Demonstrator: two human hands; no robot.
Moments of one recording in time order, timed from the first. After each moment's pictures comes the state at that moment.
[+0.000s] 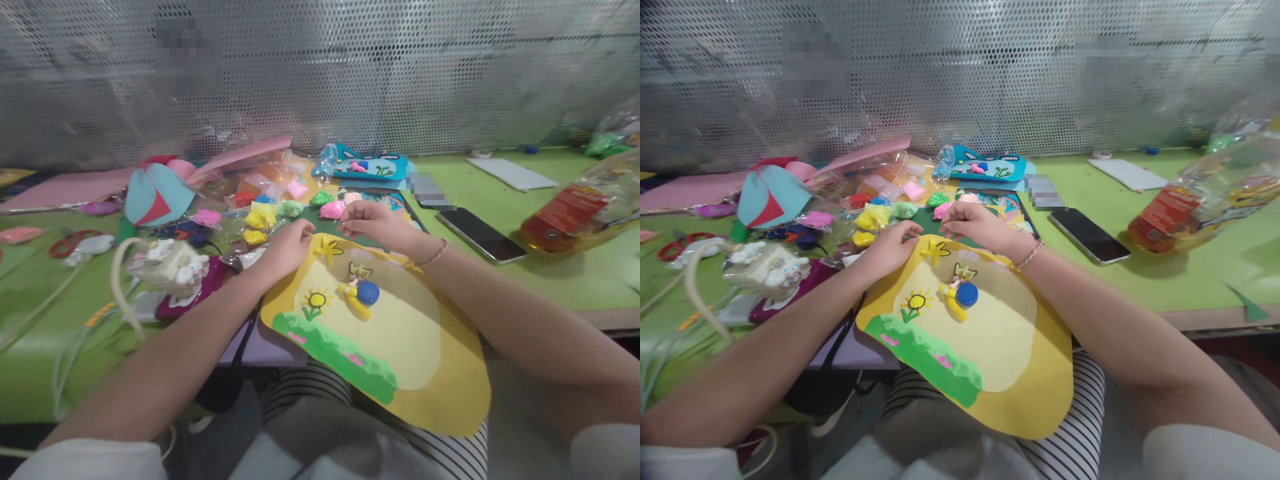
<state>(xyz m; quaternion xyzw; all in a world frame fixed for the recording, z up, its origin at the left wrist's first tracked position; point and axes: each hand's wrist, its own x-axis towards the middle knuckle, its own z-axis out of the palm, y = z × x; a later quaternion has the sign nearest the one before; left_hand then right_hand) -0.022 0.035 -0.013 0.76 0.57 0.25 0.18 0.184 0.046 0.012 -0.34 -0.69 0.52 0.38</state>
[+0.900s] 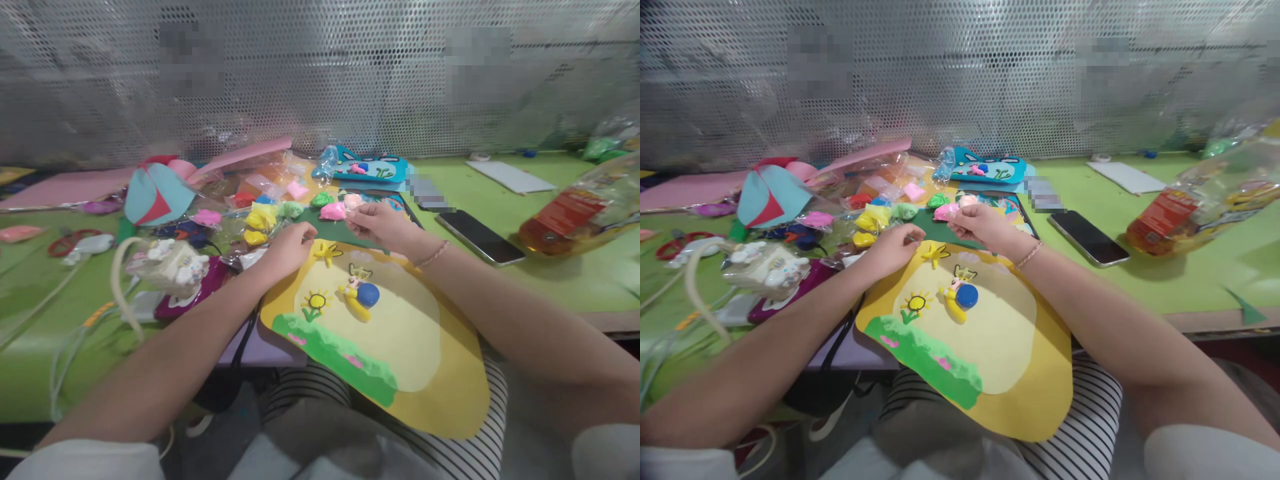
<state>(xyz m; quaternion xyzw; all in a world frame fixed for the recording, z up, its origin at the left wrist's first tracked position) -0.020 0.033 -0.010 0.77 0.57 0.23 0.16 0.189 0.056 0.002 -0.38 -0.58 0.59 0.41</state>
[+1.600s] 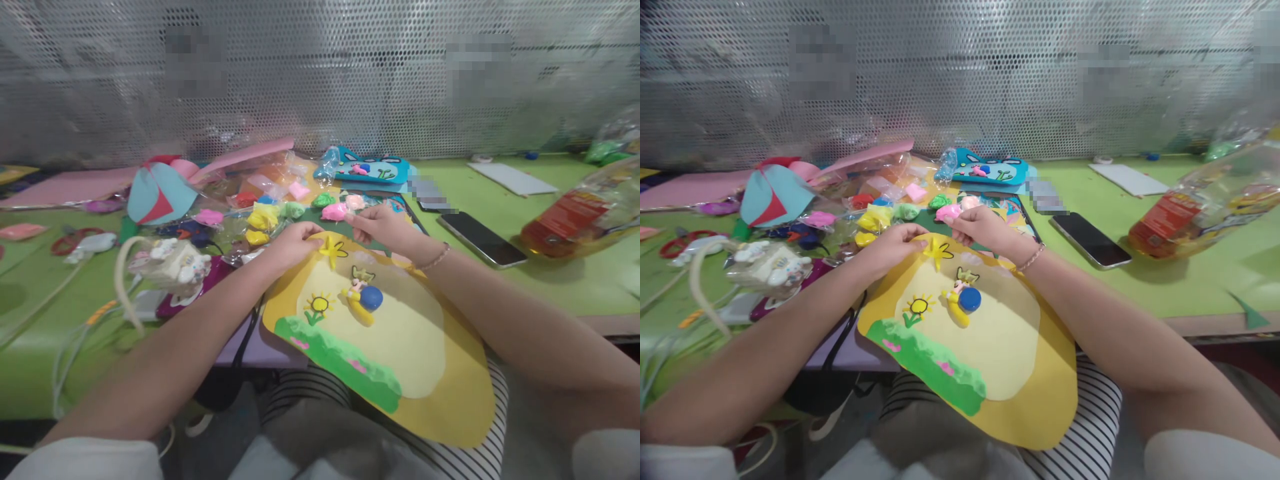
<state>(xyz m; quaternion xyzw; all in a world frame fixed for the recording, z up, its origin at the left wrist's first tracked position) -0.017 0.031 -0.007 0.68 0.51 0.32 0.42 0.188 0.045 0.015 -0.43 -0.71 0.44 0.35</state>
